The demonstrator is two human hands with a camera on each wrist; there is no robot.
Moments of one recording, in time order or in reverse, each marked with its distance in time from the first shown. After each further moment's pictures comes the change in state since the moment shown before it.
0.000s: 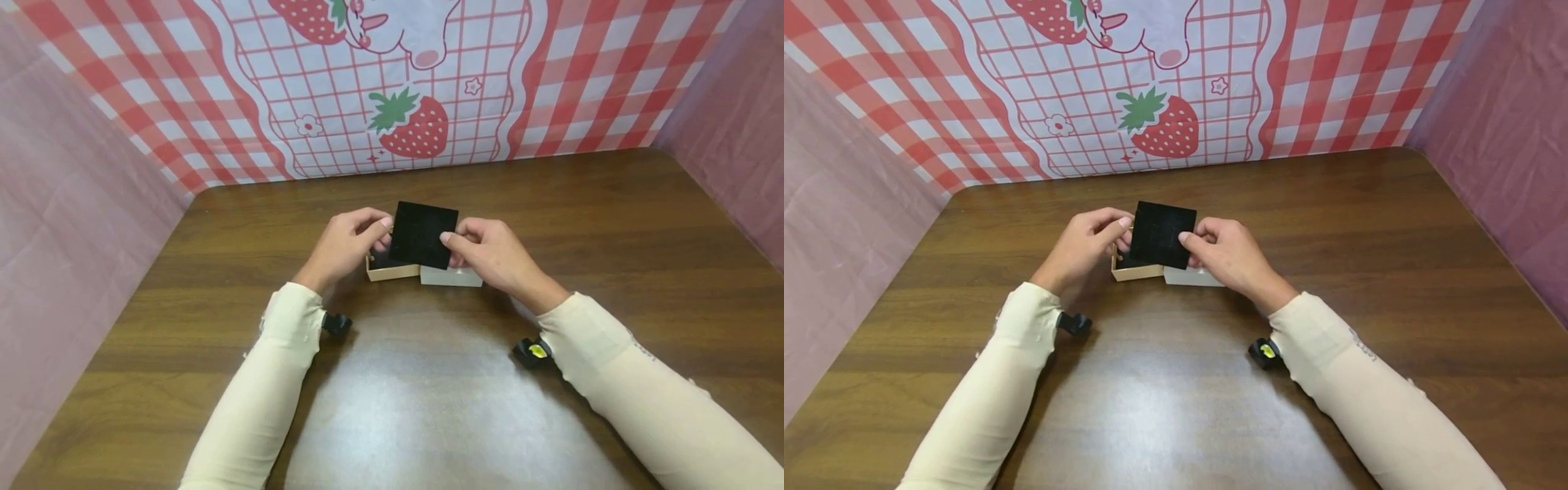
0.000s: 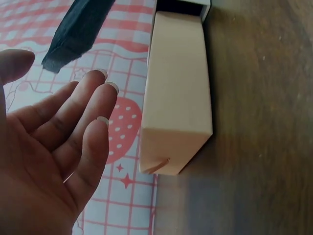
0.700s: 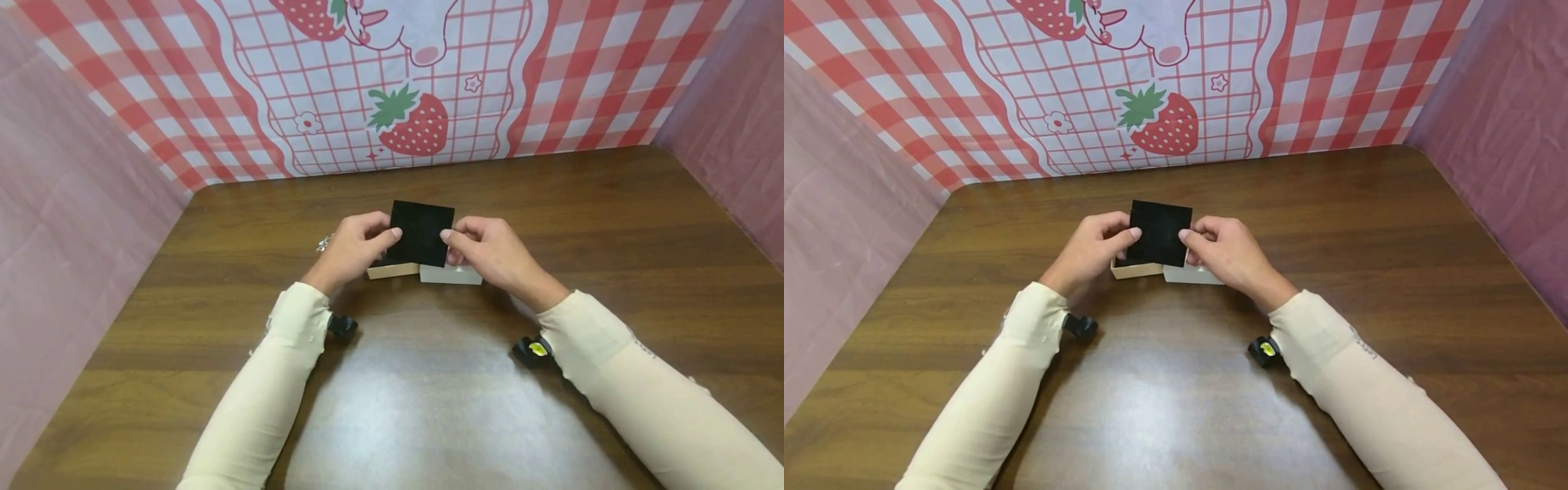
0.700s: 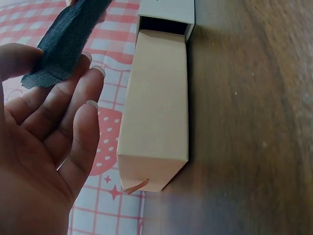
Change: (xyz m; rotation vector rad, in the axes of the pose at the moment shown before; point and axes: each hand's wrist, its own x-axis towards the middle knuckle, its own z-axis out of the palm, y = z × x) left_hand -0.001 -0.003 0.011 0.005 -0.032 0.047; right_hand 0.000 -0.001 0.001 0.034 0.004 0.009
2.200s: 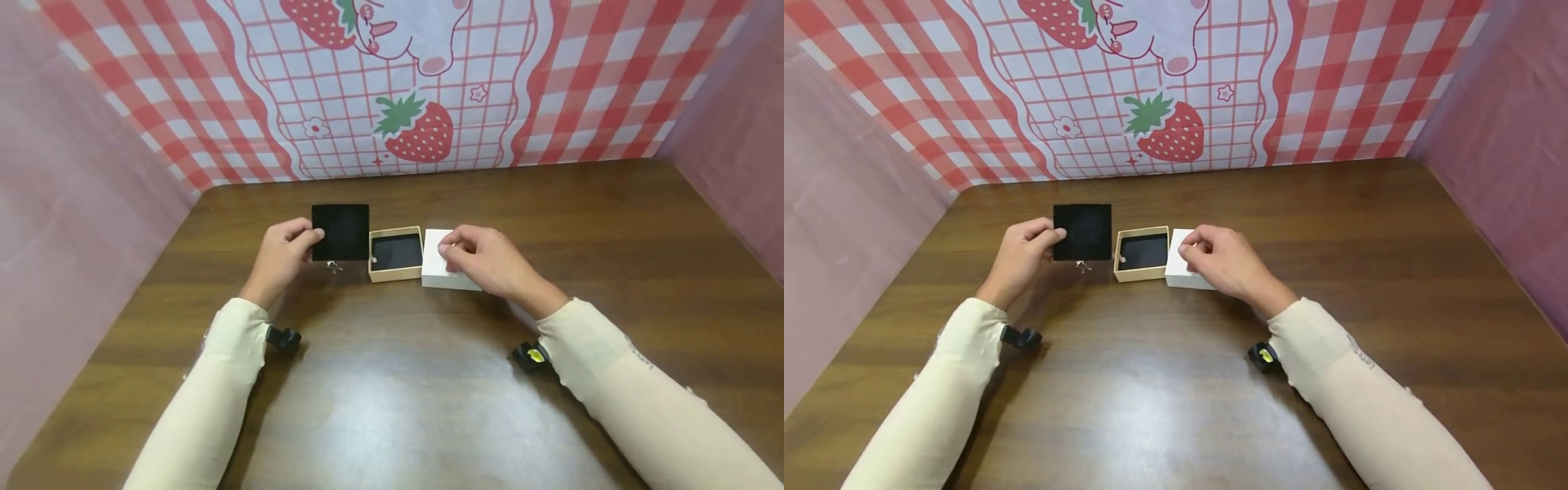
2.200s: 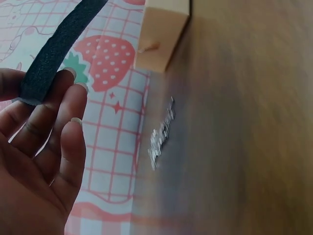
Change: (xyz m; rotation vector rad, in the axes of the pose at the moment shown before) left_hand -0.047 -0.029 -0.073 -0.074 0.319 -0.144; right_hand 0.002 -0.006 0.002 -0.166 -0.077 -0.008
